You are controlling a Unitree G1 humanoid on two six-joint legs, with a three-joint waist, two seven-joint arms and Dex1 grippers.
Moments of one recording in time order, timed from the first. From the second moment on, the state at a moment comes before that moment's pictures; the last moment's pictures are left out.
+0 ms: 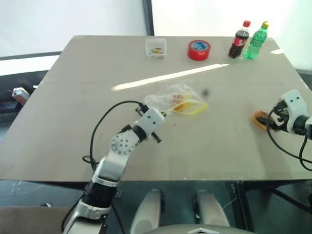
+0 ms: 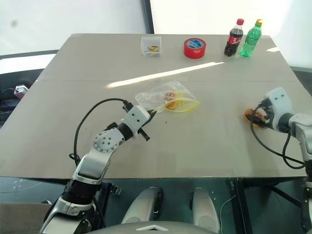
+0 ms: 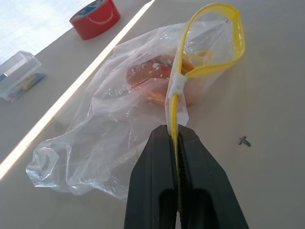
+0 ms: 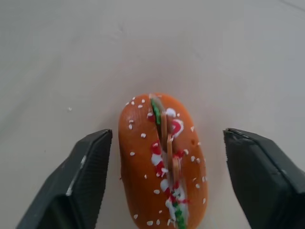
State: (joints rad) left arm -0.27 0.37 -0.19 -0.18 0.15 0.23 -0.50; right arm -0.39 -0.88 -0.12 0.16 0.27 0.72 0.73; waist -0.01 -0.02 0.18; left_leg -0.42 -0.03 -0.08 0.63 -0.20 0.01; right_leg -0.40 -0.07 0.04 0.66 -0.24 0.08
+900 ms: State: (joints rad) left arm -0.30 0.37 -0.20 -0.18 0.15 0.20 -0.50; right arm -0.62 -0.64 0.22 -0.08 0.26 0.70 0.83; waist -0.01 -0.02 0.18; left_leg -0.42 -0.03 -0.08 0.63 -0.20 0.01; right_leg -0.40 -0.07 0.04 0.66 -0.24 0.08
